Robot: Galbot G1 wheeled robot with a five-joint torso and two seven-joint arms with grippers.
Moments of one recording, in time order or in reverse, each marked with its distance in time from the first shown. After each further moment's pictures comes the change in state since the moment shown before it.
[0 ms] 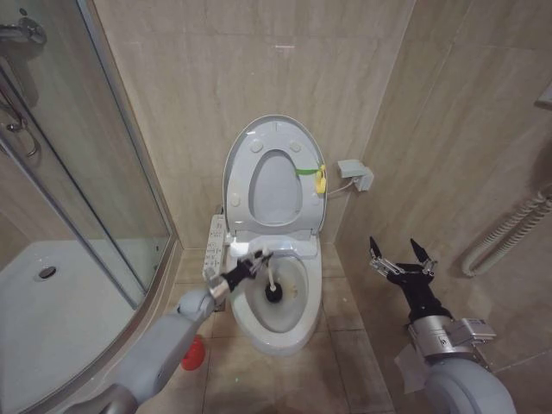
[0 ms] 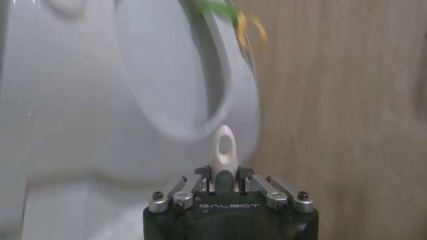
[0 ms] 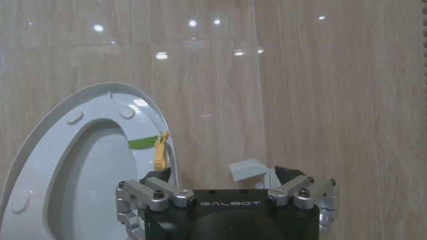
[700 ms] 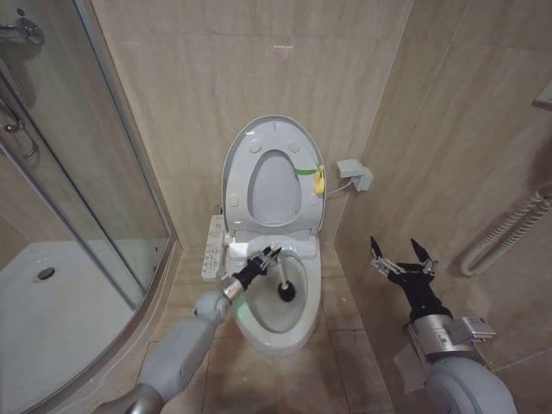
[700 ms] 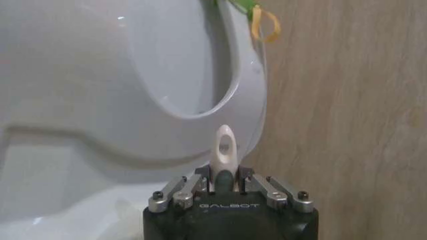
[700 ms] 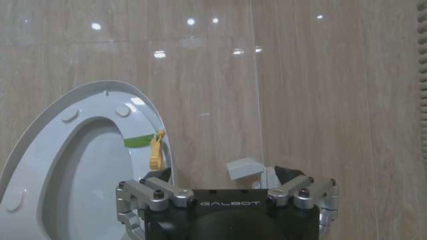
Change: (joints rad) left arm 0.048 -0.100 -0.046 0.110 0.000 -0.044 0.016; right arm 0.004 -0.006 0.006 -0.009 0.007 -0.002 0.002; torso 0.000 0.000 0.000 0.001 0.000
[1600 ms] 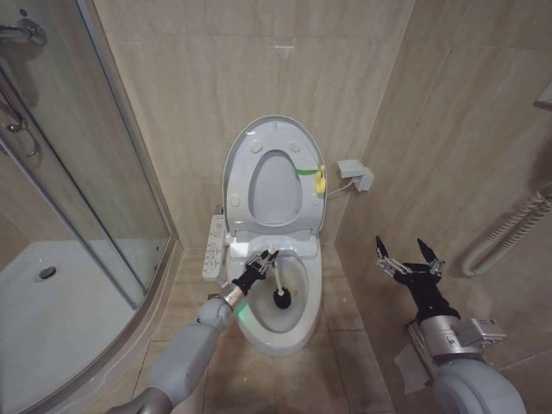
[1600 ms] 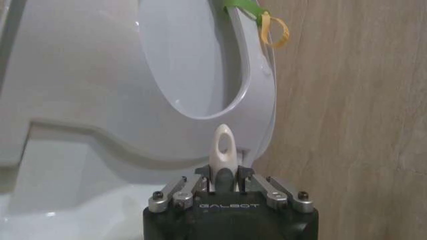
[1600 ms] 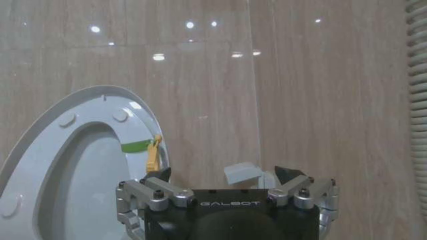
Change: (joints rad) left arm -0.001 -0.046 -0.037 0.055 0.012 -0.066 0.000; right arm -0.009 -0.010 0.029 0.010 0.020 0.002 -0.002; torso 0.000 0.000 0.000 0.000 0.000
